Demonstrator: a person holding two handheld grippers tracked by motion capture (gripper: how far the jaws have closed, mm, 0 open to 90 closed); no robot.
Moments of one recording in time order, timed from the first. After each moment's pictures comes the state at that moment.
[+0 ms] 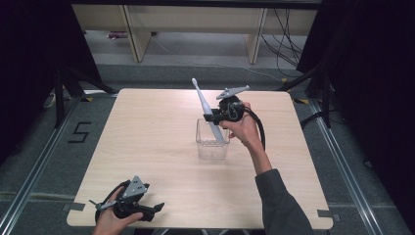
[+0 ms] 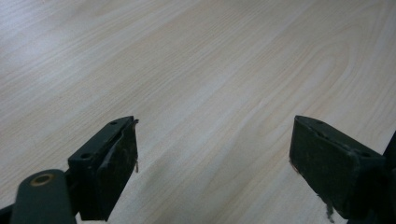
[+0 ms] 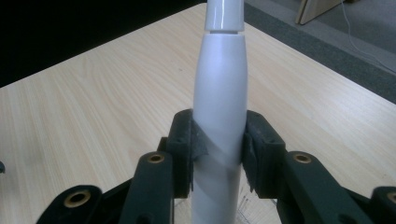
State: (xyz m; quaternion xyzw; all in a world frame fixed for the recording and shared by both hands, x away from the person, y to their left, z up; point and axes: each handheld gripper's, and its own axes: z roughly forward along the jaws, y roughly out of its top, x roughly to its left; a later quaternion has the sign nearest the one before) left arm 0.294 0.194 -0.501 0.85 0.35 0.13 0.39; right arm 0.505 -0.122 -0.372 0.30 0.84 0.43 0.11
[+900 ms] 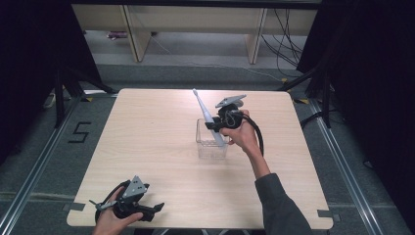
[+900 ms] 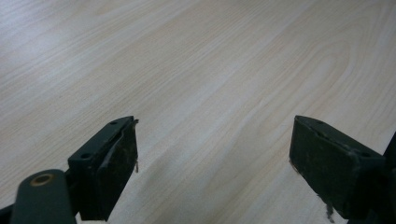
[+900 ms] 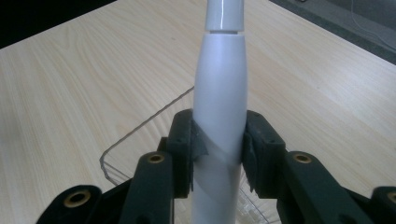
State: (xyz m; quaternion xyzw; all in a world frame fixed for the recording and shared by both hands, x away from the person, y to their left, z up) left arm 0.294 0.194 -0.501 0.85 0.35 0.13 0.38; right arm 0.505 -0.122 -0.403 0.32 0.85 0.40 0.11
